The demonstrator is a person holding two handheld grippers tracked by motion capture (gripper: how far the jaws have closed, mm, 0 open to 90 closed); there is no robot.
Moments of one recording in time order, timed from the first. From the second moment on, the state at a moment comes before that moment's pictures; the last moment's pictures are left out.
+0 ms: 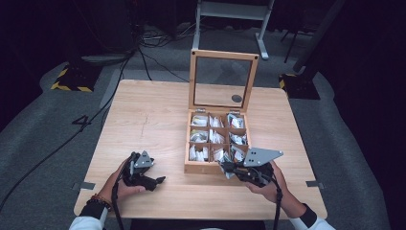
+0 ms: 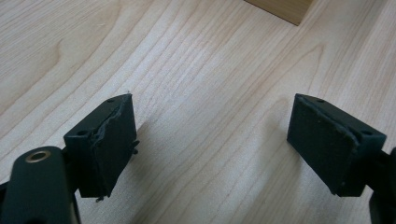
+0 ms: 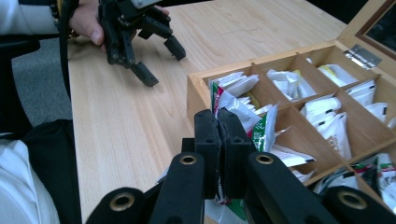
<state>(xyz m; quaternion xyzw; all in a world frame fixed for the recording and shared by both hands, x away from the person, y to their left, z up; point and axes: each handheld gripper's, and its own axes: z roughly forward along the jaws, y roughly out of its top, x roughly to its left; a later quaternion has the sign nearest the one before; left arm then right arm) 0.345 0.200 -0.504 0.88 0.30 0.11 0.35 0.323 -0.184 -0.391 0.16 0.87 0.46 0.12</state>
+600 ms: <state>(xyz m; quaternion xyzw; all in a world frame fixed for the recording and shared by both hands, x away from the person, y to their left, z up) 0.346 0.200 -0.504 0.88 0.30 0.11 0.35 0.311 -0.165 -0.414 0.11 0.90 0.42 0.08</state>
